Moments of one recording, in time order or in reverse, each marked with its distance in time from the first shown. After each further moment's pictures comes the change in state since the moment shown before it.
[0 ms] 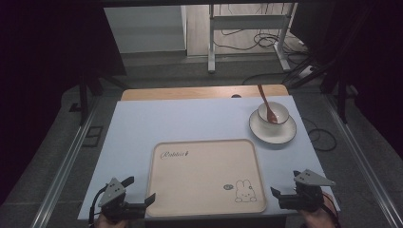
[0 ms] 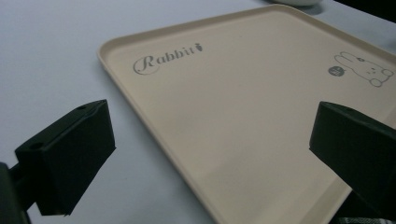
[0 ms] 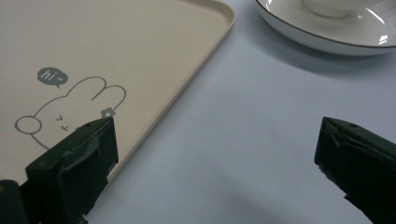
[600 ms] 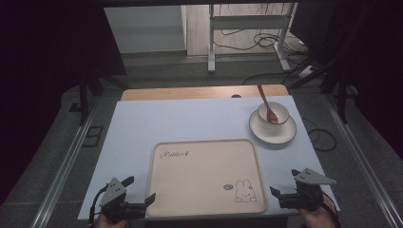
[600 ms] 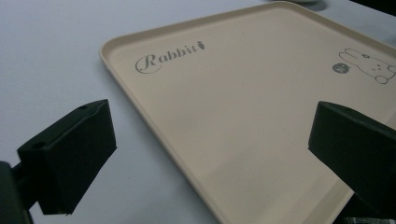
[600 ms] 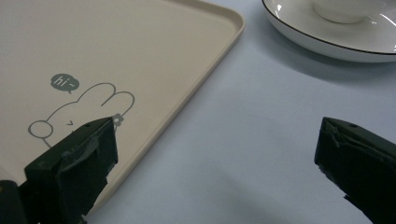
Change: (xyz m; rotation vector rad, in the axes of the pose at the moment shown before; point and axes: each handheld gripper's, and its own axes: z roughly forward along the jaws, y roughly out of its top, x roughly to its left) left arm -0.001 0.001 0.001 0.012 0.004 0.013; right arm -0.003 0.001 0.002 -0.023 0.048 0.003
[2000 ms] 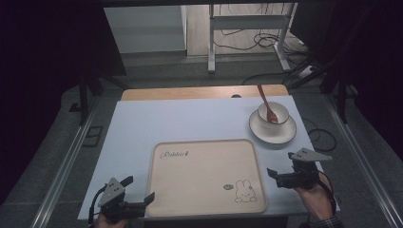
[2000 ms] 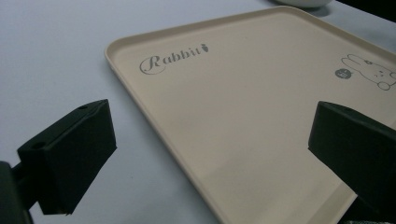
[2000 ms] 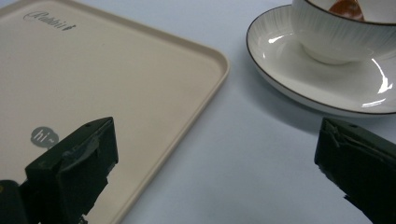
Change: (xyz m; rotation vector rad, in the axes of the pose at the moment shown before) left arm 0.001 -0.001 -0.001 -0.012 0.009 -0.021; right arm -0.023 0.046 0.020 -0.006 0.020 0.016
